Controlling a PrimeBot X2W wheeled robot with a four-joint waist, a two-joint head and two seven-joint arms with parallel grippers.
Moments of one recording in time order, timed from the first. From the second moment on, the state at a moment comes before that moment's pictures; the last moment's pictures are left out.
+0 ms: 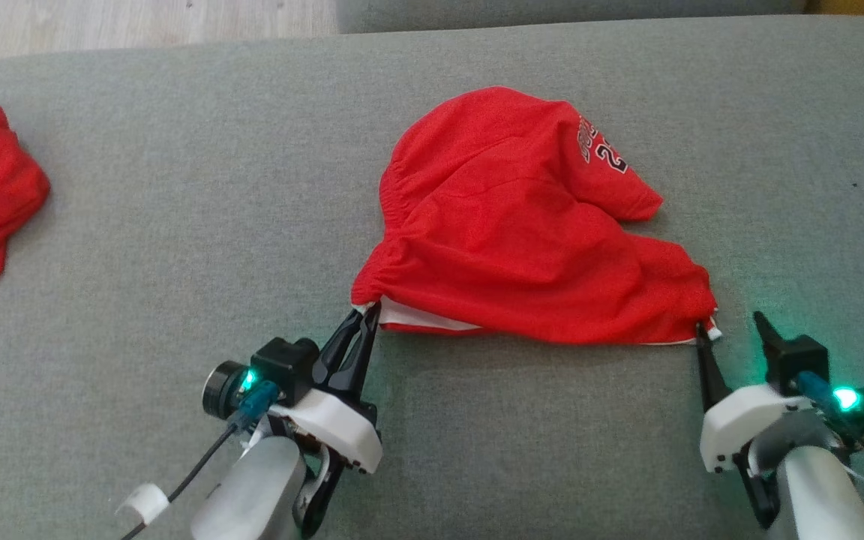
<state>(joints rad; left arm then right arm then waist) -0.38 0.09 -0.57 0.61 -0.40 -0.09 -0.23 -0.16 -0.05 -0.13 0.48 -0.21 0.12 -0.08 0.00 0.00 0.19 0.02</state>
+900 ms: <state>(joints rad) -0.36 0.13 -0.55 0.48 -0.41 -0.06 -0.24 -0.20 -0.06 -0.02 0.41 0.09 0.12 0.02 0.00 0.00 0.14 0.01</state>
